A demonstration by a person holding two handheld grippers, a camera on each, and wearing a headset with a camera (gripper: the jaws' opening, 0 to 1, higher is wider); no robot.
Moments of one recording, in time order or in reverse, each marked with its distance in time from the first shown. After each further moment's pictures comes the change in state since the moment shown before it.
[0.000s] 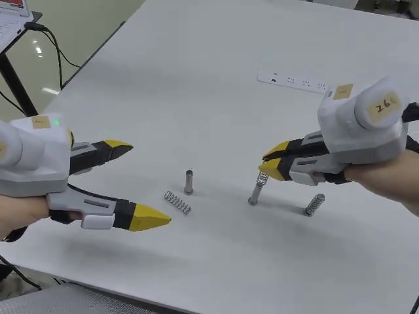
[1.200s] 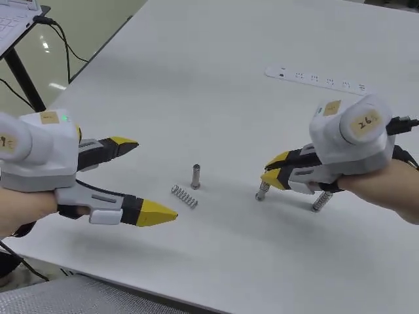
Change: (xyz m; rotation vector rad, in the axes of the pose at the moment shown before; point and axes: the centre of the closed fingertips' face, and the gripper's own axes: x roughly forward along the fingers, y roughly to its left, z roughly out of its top) left arm -0.001 0.000 -0.004 -0.019 0.003 0.009; right arm 0.027 0.003 -0.030 -0.007 0.055 0.003
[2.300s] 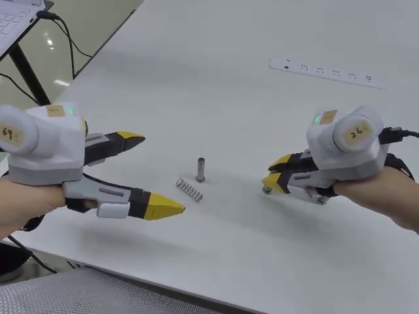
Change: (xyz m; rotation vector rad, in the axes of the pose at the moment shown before) left arm 0.001 -0.003 0.003 -0.003 -0.001 -0.003; right arm 0.013 0.002 -0.015 0.035 -0.001 -0.020
